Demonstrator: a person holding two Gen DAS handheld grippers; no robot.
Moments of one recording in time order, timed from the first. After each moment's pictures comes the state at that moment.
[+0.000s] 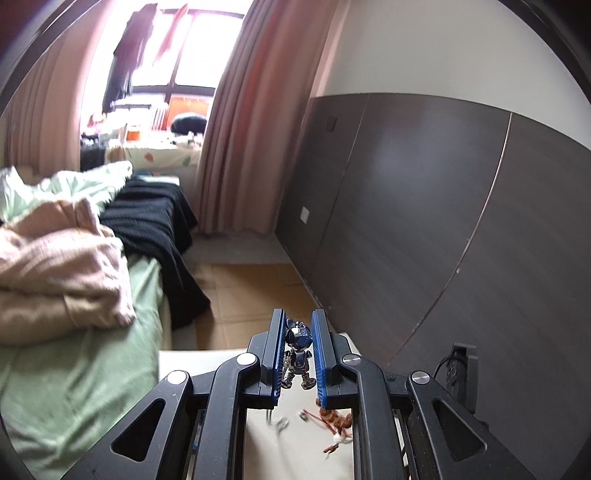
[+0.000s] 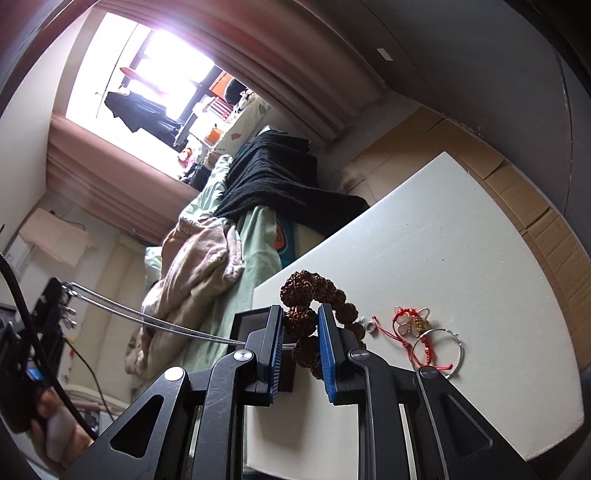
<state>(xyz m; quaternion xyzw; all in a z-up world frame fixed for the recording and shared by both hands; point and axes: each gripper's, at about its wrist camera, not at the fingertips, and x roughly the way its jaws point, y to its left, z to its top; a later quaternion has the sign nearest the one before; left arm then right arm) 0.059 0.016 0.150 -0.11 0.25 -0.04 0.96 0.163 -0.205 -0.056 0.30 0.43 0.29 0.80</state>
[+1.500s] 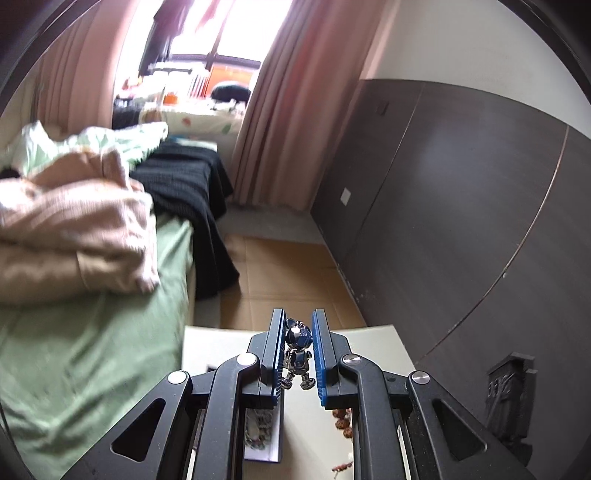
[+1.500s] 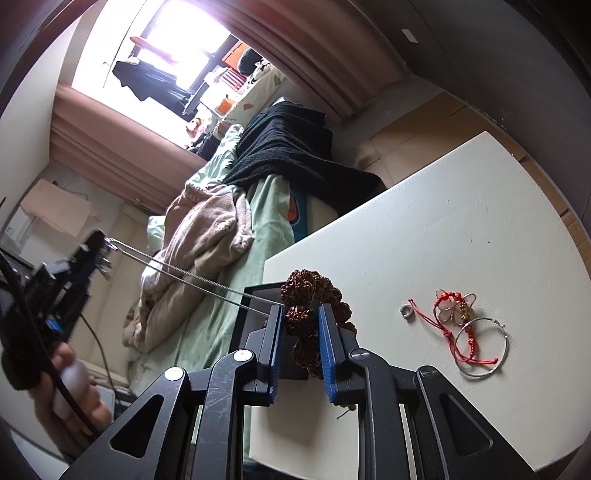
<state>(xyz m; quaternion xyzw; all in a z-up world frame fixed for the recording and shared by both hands) 0.104 0.074 0.071 -0.17 0.30 0.01 0.94 0.167 -0.161 -0.062 0.26 0.46 0.32 0.78</state>
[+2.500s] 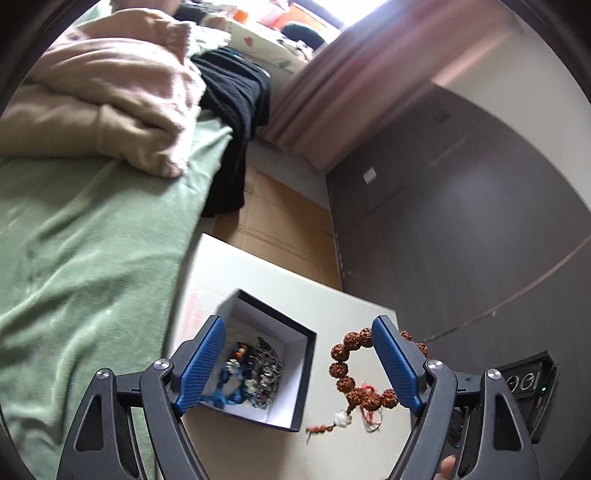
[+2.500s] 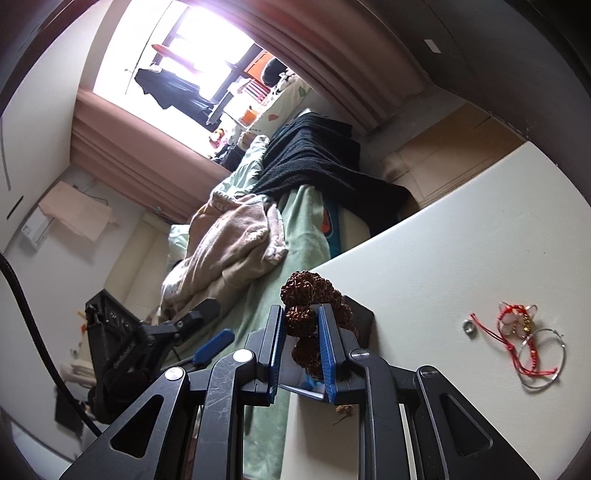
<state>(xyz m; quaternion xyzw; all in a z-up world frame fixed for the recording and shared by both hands) 0.085 0.148 -0.011 -0.36 0.35 0.02 0.86 0.160 -0.114 -0.051 0.28 0.42 0.35 0.79</state>
